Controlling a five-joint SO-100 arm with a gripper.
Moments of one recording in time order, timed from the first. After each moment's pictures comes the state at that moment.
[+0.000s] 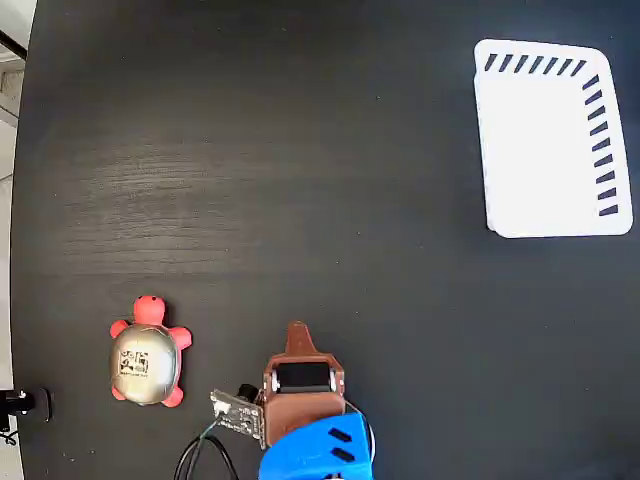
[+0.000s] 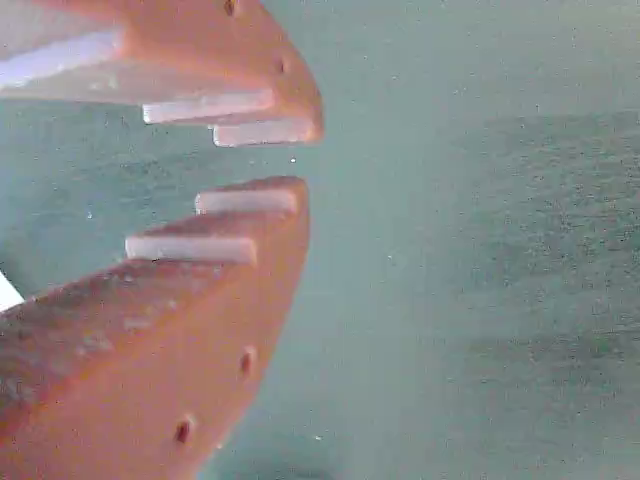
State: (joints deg) arm -2.8 185.8 167.9 71.8 4.8
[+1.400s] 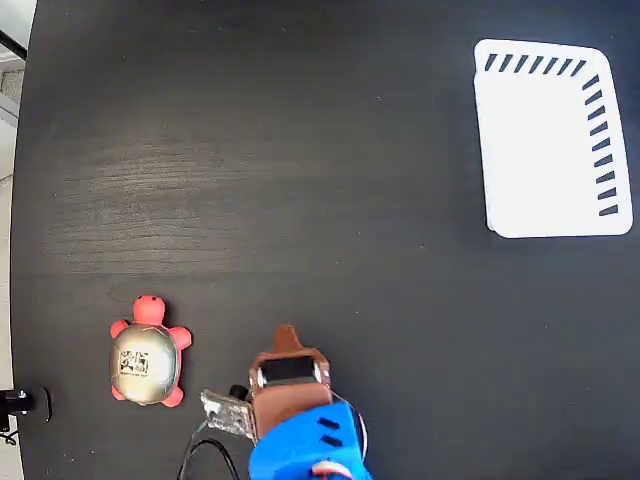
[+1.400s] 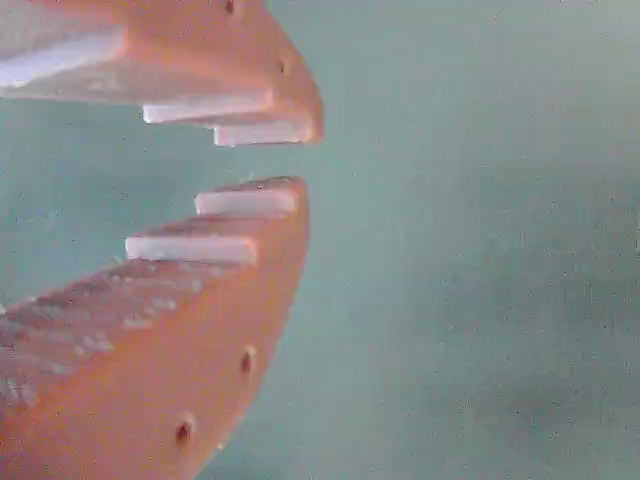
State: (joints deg) arm -7.7 175.6 167.0 68.2 2.6
